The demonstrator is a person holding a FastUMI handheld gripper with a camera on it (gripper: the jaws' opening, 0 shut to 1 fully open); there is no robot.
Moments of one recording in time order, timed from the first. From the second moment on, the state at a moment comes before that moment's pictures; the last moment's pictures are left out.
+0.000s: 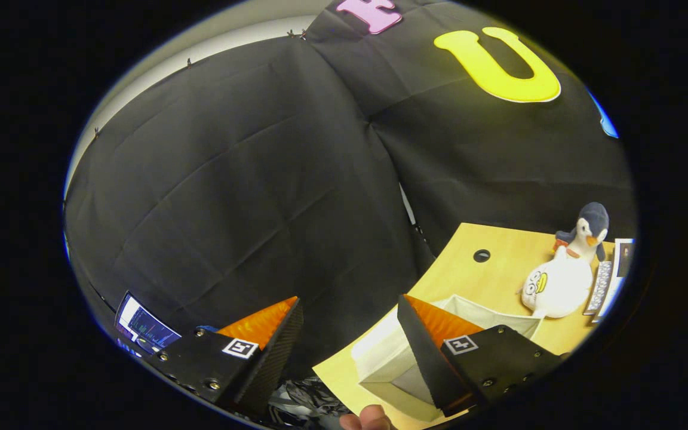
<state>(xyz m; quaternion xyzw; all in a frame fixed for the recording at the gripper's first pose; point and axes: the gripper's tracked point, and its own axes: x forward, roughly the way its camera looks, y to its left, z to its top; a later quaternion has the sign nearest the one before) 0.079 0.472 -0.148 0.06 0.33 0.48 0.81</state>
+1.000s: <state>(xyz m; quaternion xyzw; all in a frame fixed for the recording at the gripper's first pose) 0.090 0.184 -0.299 0.02 0.46 0.27 0.84</state>
